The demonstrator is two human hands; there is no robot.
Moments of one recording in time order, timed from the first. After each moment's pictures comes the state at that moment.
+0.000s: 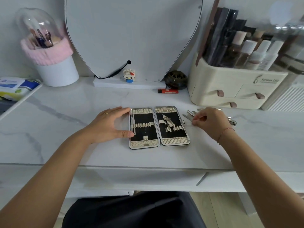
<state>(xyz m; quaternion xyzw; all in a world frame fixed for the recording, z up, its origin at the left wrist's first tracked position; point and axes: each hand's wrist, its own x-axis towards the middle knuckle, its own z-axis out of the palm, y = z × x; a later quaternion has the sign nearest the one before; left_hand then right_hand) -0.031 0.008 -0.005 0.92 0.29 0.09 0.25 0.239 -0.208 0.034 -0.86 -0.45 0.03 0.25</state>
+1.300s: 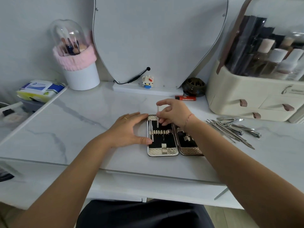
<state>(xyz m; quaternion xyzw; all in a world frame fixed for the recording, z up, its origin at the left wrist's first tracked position) -0.032 -0.010 0.017 0.92 0.27 0.08 0.26 0.155 -0.092 0.052 -0.68 -0.48 0.34 0.44</state>
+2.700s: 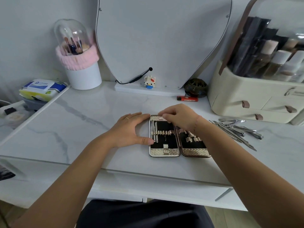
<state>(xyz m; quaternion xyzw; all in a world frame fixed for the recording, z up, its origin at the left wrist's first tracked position) -0.032 -0.009 0.015 0.92 0.28 0.07 0.26 0.158 -0.106 0.061 -0.74 -0.58 0.21 0.26</state>
